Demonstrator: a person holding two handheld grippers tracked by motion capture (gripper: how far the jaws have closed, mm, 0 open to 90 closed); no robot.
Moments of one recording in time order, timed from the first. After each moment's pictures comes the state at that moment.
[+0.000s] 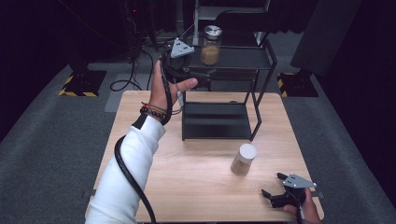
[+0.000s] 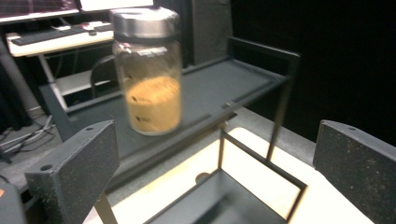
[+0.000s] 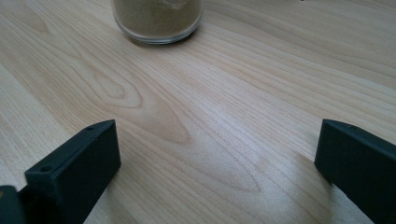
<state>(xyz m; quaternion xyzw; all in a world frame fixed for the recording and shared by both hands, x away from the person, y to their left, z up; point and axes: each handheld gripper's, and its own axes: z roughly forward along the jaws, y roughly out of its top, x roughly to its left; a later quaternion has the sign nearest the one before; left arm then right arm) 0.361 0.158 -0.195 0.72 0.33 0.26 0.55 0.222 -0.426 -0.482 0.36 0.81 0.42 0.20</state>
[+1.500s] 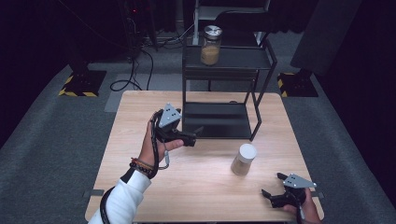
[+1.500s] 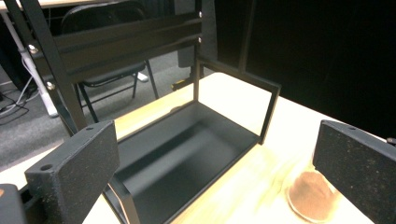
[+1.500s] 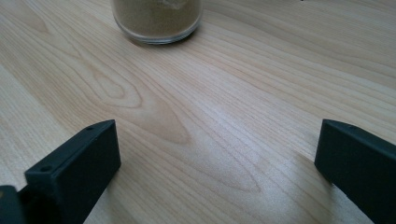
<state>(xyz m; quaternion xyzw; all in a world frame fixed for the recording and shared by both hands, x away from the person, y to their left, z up) 0.301 0.189 -0.326 0.74 0.31 0.23 0.54 0.222 -0.426 -0.482 0.36 0.81 0.42 0.20</state>
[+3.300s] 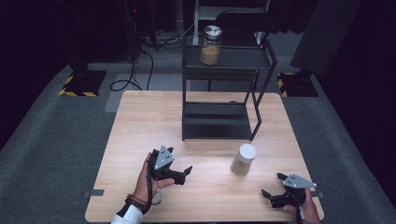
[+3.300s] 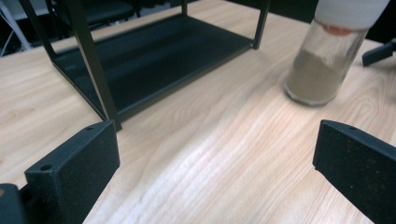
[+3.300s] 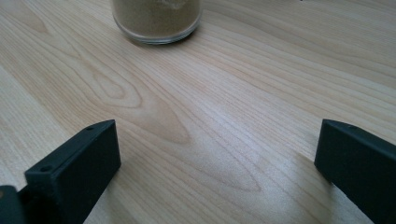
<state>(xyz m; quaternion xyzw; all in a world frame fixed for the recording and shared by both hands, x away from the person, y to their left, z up) 0.254 0.208 -0.434 0.78 0.33 0.21 0.50 0.221 -0.426 -0.482 0.36 0.81 0.42 0.20</state>
